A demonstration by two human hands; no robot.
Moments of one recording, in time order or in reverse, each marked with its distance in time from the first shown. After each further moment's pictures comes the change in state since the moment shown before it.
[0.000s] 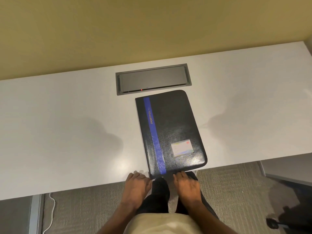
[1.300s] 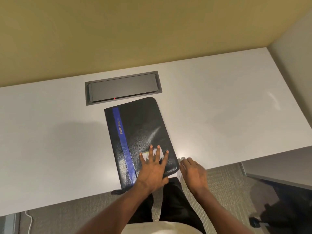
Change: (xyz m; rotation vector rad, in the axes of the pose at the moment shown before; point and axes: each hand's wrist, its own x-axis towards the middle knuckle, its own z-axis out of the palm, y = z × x) left_hand 0.137 0.157 -0.052 0.071 -0.252 0.121; right_hand 0.046 0.156 -0.050 0.143 0.039 0.122
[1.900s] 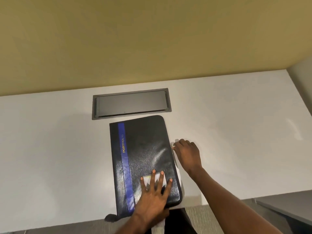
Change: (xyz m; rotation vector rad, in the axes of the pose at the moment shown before) left_hand 0.004 -0.015 0.004 -0.046 -0.033 0.001; right_hand 0.183 -0.033 -0.021 -0.068 0.144 -0.263
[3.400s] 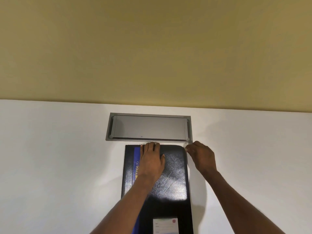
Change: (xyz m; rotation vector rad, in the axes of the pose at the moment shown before) left_hand 0.140 -0.153 -0.139 -0.430 0.516 -0.376; right_hand 0.150 0.002 -0.008 0.124 -0.023 -0.028
